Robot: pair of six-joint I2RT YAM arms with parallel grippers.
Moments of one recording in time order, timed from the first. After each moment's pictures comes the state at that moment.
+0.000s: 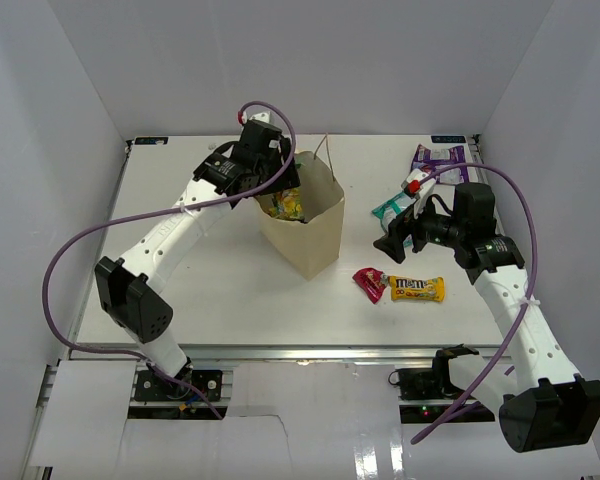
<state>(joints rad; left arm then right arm) -0.60 1.67 1.76 -0.77 -0.22 -0.61 0.16 1.00 0.95 -0.49 -0.70 -0.35</state>
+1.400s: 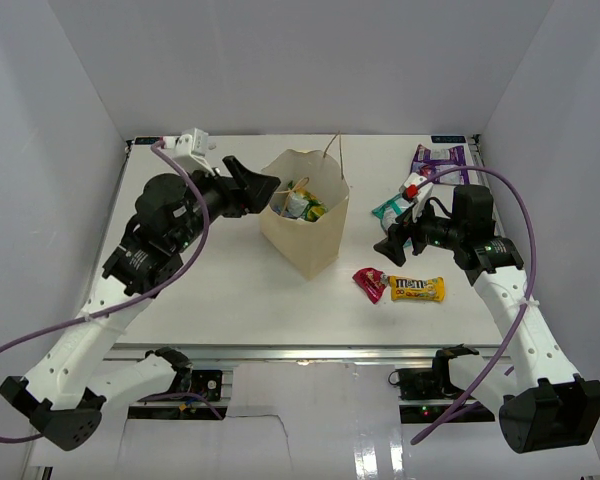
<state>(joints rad) -0.61 1.04 1.30 -0.31 -0.01 -0.58 0.16 1.00 0.93 -0.50 -0.71 -0.40</state>
